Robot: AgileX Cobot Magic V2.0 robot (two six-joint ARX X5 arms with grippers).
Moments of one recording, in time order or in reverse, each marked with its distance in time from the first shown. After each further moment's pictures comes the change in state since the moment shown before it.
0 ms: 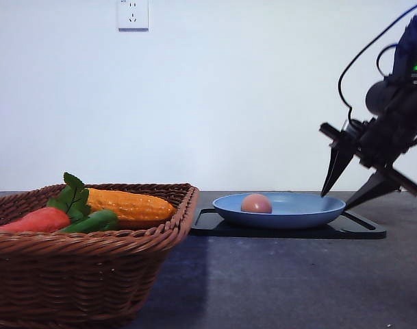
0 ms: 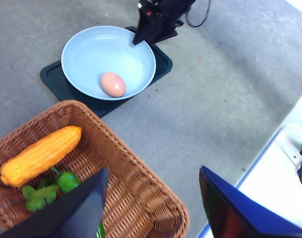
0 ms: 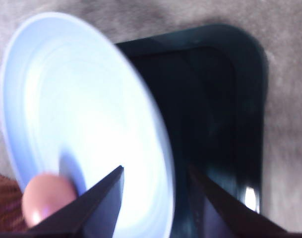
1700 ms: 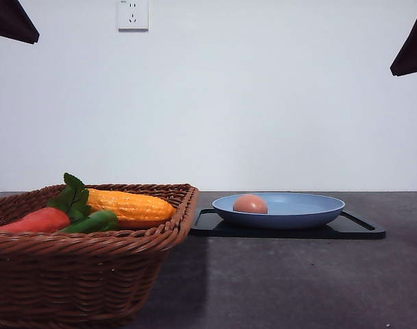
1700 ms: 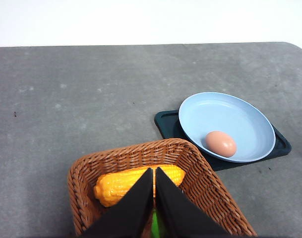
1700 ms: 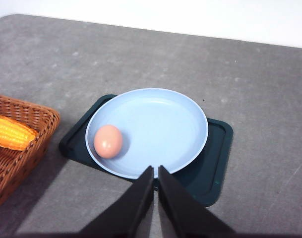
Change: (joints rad) left_arx 0.222 -0.381 -0.754 0.722 -0.234 -0.102; right_arx 0.418 -1.390 -1.015 0.527 0.640 -0.203
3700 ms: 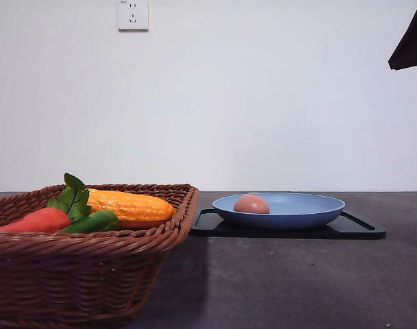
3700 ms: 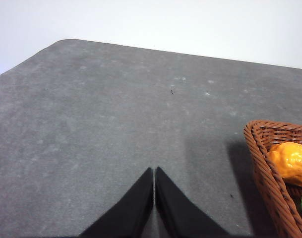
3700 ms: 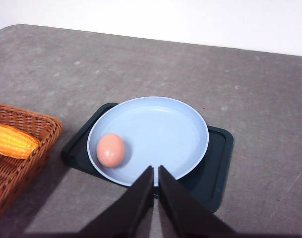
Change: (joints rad) left_arx 0.557 -0.658 -0.587 0.073 0.072 0.082; right_arx 0.000 0.000 0.000 0.027 0.000 0.003
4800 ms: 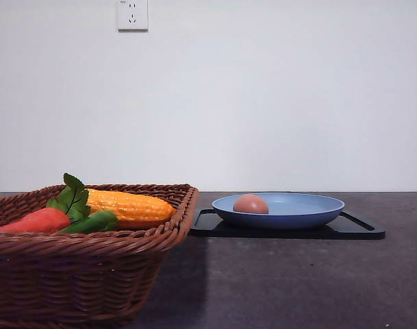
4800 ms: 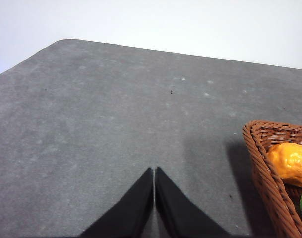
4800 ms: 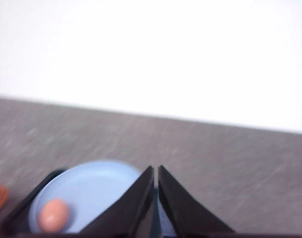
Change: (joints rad) left_arx 0.000 0.000 0.000 0.000 0.000 -0.002; right_arx -0.220 -0.301 -0.085 0.079 0.002 -0.105
